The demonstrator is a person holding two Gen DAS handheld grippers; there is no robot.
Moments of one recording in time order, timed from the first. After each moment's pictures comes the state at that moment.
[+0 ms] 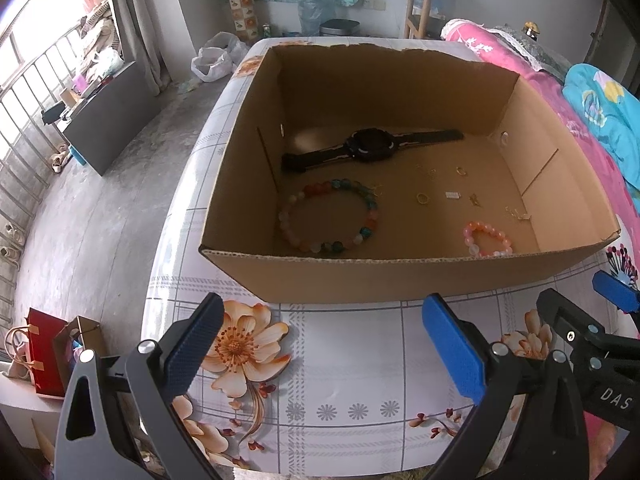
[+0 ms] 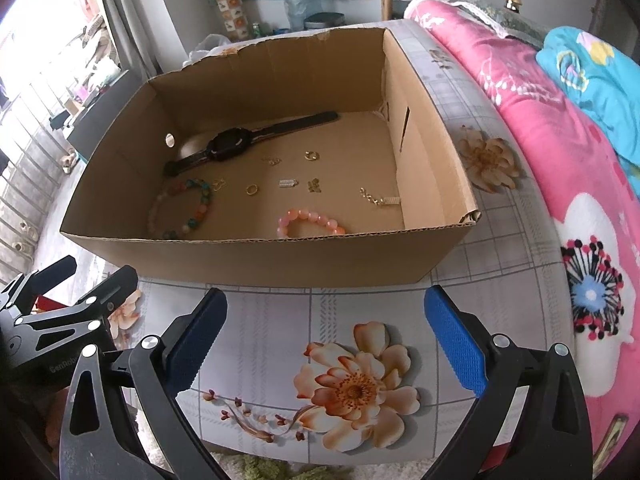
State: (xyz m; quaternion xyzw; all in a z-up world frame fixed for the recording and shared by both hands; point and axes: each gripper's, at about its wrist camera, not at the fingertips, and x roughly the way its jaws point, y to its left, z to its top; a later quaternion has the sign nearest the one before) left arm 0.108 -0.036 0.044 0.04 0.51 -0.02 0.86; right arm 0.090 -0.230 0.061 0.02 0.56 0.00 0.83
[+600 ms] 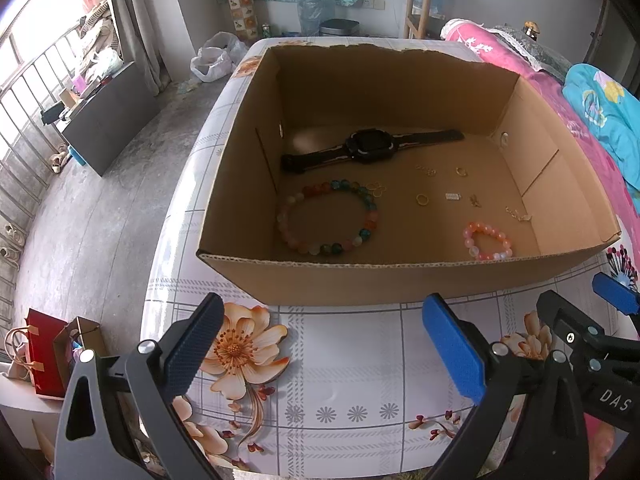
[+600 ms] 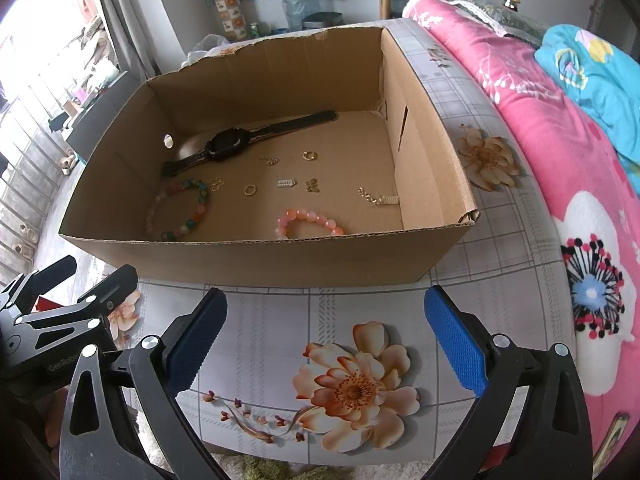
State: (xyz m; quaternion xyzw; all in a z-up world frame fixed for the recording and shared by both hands) left arm 0.110 -0.037 0.044 0.04 0.52 -0.02 0.86; right arm 0.090 -0.230 0.060 0.02 0.56 0.00 0.83
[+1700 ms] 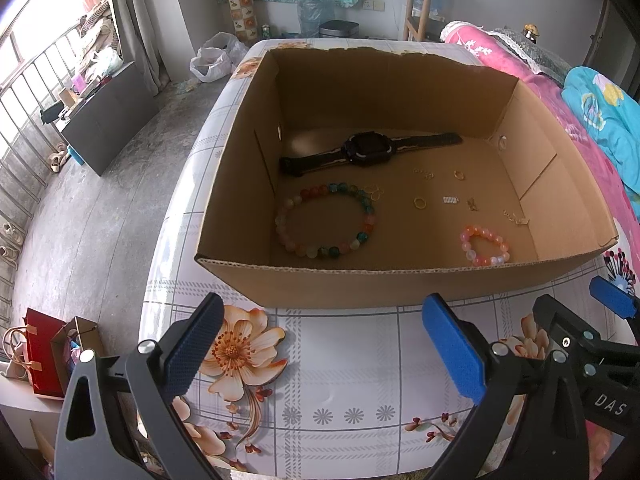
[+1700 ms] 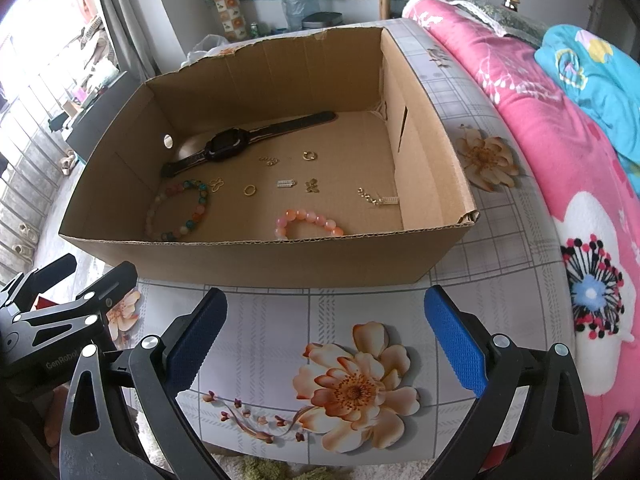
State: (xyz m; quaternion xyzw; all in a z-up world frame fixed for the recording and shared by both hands) left arm 0.111 -0.037 0.047 0.04 0.51 -0.03 0.86; right arm 0.090 -0.230 0.061 0.02 0.56 0.00 0.83
